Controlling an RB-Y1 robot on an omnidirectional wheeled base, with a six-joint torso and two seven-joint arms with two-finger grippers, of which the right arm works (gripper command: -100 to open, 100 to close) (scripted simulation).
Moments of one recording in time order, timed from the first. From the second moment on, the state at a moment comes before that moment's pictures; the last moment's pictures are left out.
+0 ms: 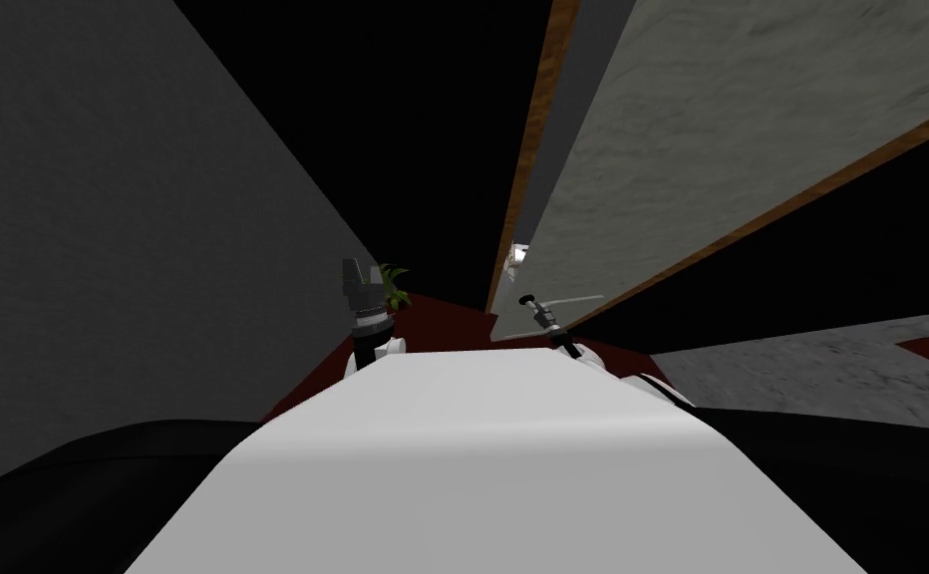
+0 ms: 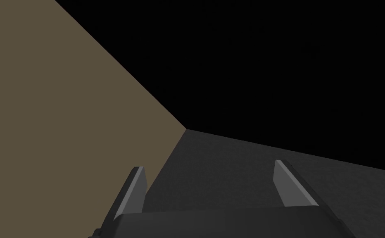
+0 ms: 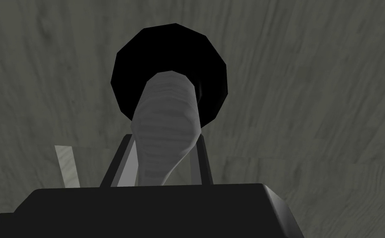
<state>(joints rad) -0.04 -0.57 0.20 -0.58 -0.09 -1.01 -0.42</state>
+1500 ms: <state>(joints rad) 0.03 -0.63 0.24 -0.52 -0.10 -1.19 -0.47</state>
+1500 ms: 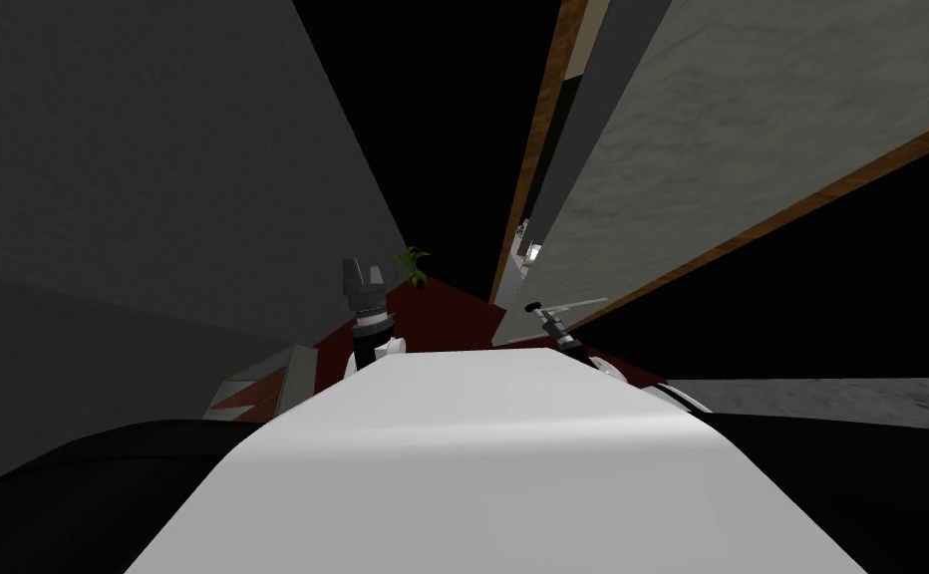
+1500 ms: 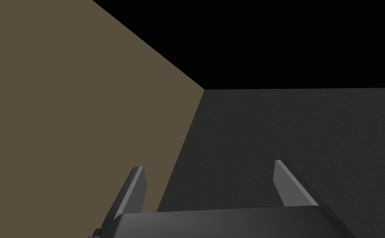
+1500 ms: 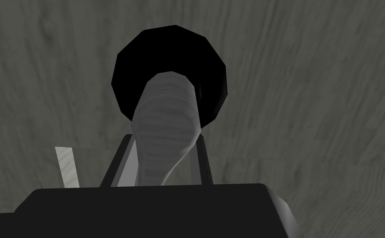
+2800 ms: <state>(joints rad) 0.06 -0.65 0.26 -0.48 -0.10 -1.28 -0.49</state>
